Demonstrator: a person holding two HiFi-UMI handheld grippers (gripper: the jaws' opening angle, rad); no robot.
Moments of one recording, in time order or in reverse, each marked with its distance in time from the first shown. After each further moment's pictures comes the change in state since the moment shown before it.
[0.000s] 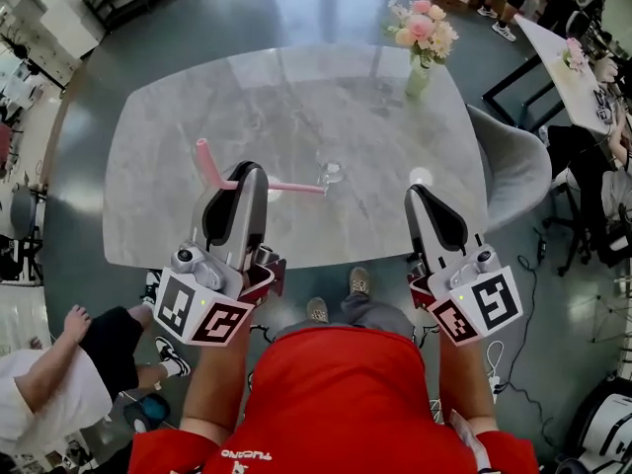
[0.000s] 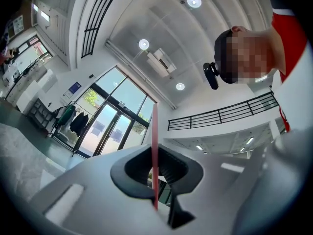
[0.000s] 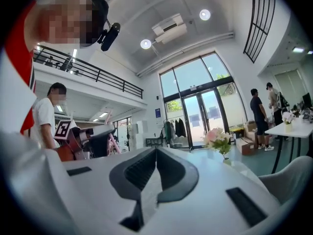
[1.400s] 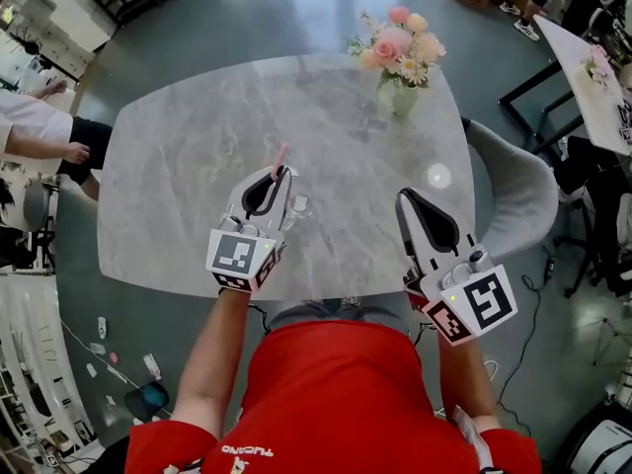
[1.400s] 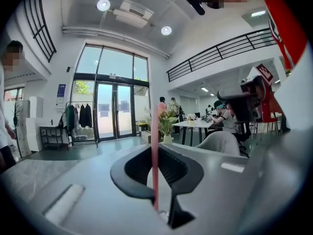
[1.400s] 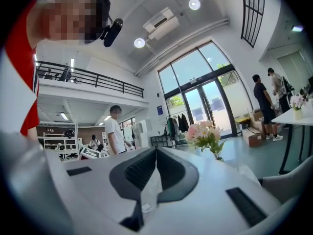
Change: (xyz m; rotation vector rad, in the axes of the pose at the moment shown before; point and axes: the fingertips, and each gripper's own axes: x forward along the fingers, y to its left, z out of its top) left arm 0.121 0.057 -0.215 0.384 0.513 0.093; right arm 0.030 -0.139 -0.014 0.082 0.031 0.088
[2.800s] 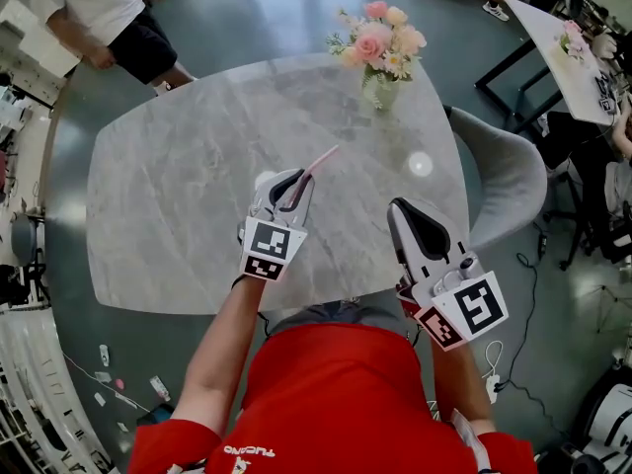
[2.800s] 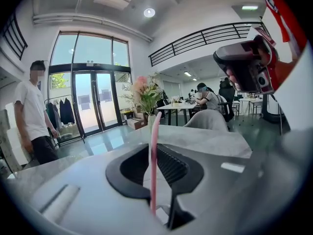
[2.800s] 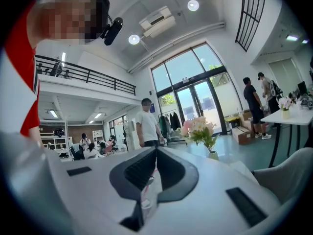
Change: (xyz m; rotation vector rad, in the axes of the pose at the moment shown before) left arm 0.054 -0.037 -0.066 0.142 0.187 -0.194; right arm -0.002 0.009 -0.018 0.015 0.028 -0.115
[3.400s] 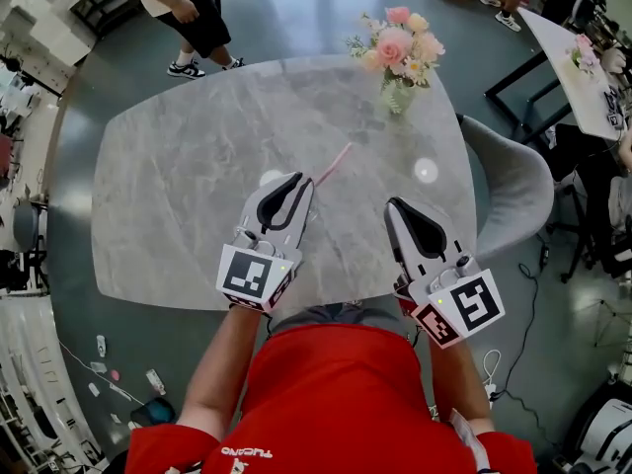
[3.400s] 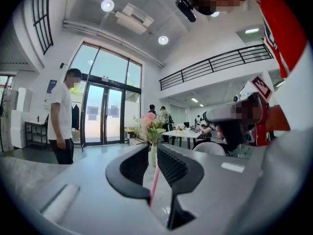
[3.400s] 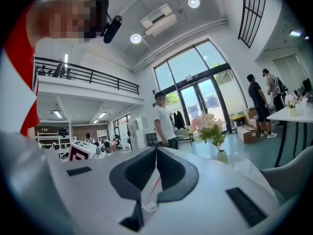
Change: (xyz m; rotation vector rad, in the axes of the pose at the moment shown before) left arm -0.075 0.011 0.077 -0.153 -0.299 0.060; right arm 0.020 0.016 -0.005 0.000 0.011 0.049
